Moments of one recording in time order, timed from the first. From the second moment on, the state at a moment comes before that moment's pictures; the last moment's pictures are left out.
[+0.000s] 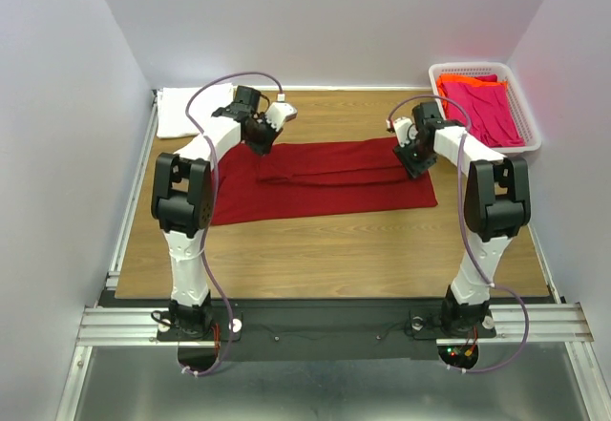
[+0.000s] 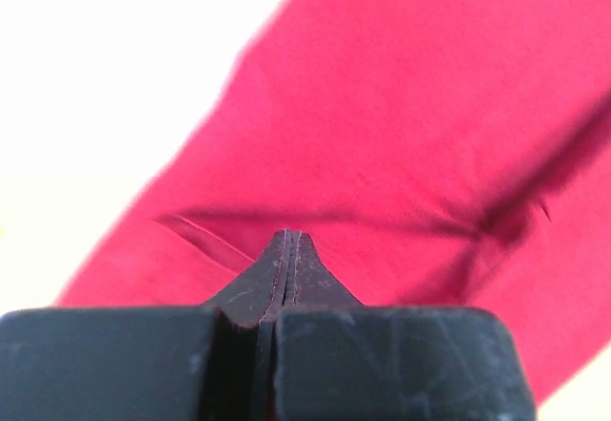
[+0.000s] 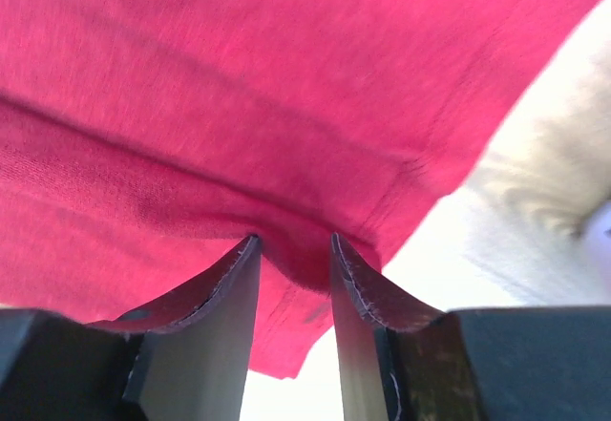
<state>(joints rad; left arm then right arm) -0.26 2.04 1.62 -0.59 0.32 0.55 0.11 1.94 1.43 -0.69 -0.07 -0.50</state>
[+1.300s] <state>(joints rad) -0.27 1.96 1.48 -0.72 0.29 0.71 0.11 1.98 1.55 -0.65 -0.06 -0.42</state>
